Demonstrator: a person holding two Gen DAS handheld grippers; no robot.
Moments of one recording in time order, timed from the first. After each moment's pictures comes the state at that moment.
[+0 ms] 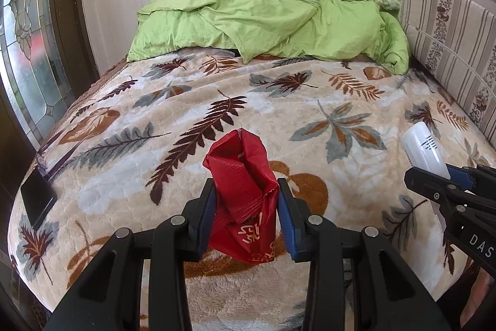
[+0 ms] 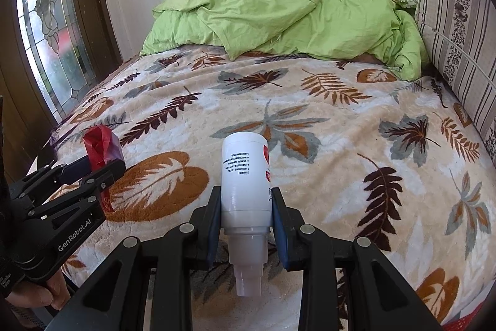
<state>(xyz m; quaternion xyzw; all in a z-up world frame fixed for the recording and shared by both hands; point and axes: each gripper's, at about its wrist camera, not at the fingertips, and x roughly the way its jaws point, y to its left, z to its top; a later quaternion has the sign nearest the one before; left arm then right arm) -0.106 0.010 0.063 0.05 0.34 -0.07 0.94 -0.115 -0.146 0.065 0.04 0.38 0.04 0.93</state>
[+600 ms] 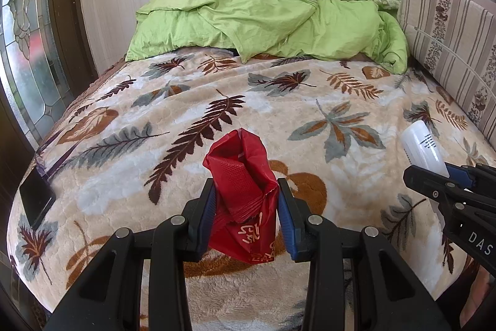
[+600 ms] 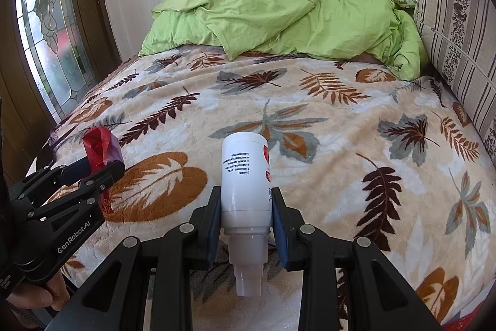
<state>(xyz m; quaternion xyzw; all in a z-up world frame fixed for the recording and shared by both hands) -0.106 0.009 0.062 0.05 0.34 -0.07 0.94 -0.115 -0.147 0.066 0.04 0.38 0.04 0.93</state>
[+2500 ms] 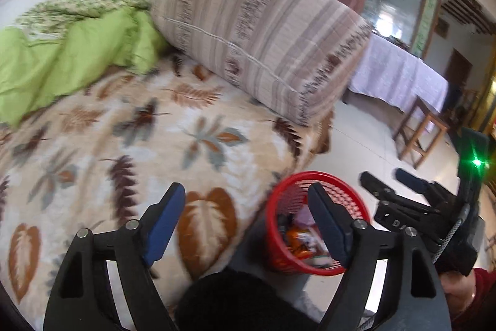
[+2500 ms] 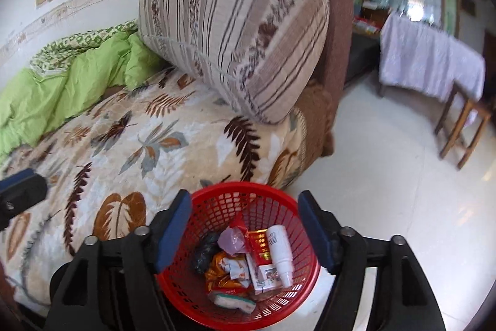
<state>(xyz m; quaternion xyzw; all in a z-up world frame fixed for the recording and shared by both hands) -0.266 -0.227 0.162 0.09 0.33 -0.48 0.81 -0.416 -0.367 0.135 0.15 0.30 -0.42 0.85</state>
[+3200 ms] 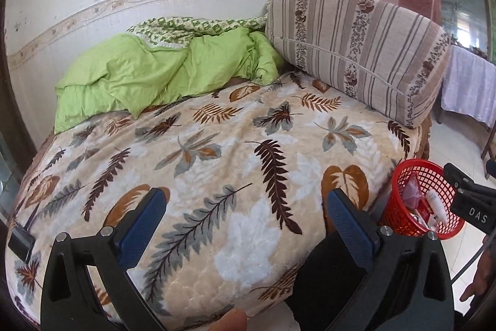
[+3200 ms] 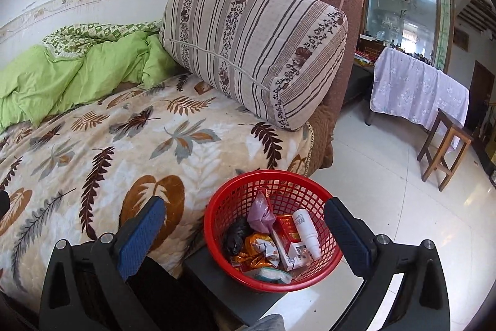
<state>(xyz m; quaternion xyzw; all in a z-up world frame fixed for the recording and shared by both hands) -0.267 -0.092 0.138 0.12 0.26 -0.28 0.92 -0.394 -0.267 0.128 0.09 0.29 -0.43 0.85</state>
